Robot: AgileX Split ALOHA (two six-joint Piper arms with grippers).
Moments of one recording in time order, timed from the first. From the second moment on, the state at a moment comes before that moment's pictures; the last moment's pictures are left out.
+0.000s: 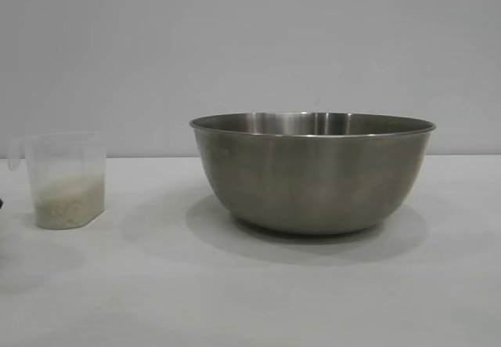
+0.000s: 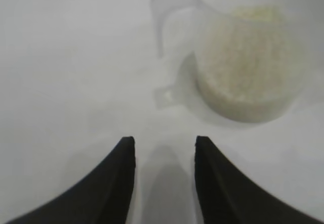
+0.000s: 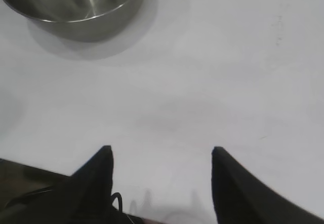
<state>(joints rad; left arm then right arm) -0.25 1.99 -0.30 -0.06 -1.15 0.11 0.28 0.26 -0.49 0.07 1.13 -0.06</state>
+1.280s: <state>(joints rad) -0.25 1.89 -0.62 0.30 -1.13 0.28 0.28 0.26 -0.49 0.07 1.13 -0.06</state>
